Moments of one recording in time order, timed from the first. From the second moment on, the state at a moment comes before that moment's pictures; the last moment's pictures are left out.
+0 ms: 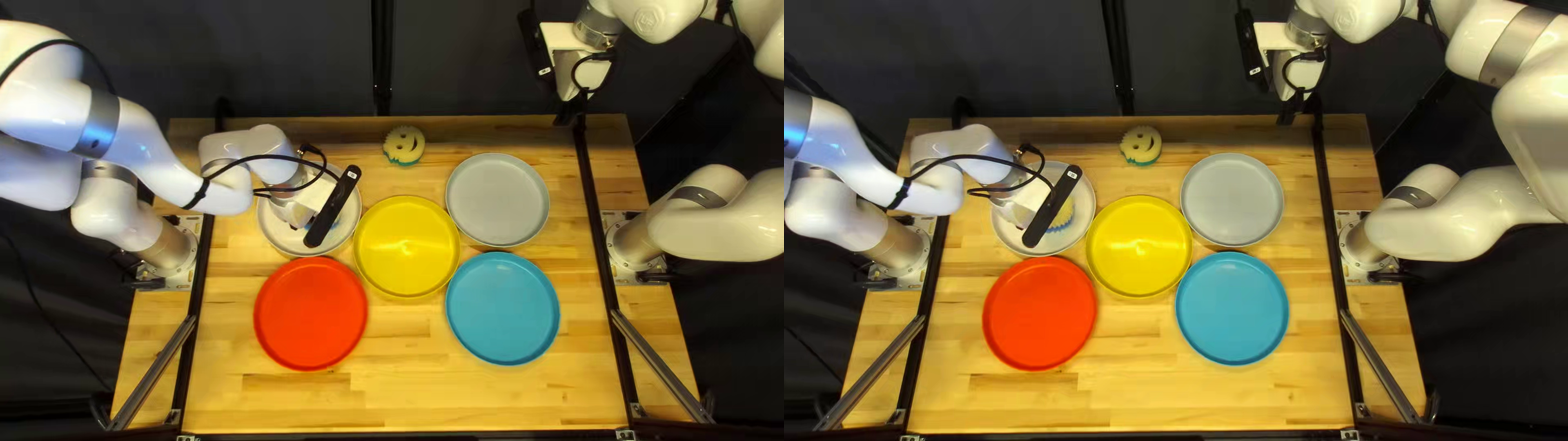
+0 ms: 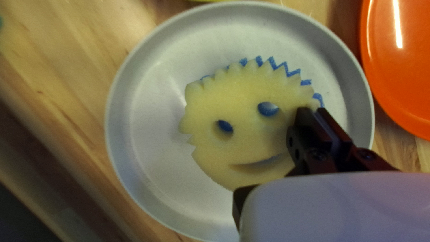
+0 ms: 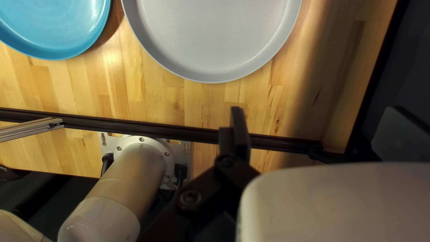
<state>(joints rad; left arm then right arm) 0.04 -0.31 -0.48 0.01 0.63 0.59 -0.82 -0.52 -0.75 0.12 1.32 -0.92</state>
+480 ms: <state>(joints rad) -0.09 -0.03 -0.60 0.04 0.39 0.54 -0.82 -0.52 -0.75 0.12 1.32 -0.92</state>
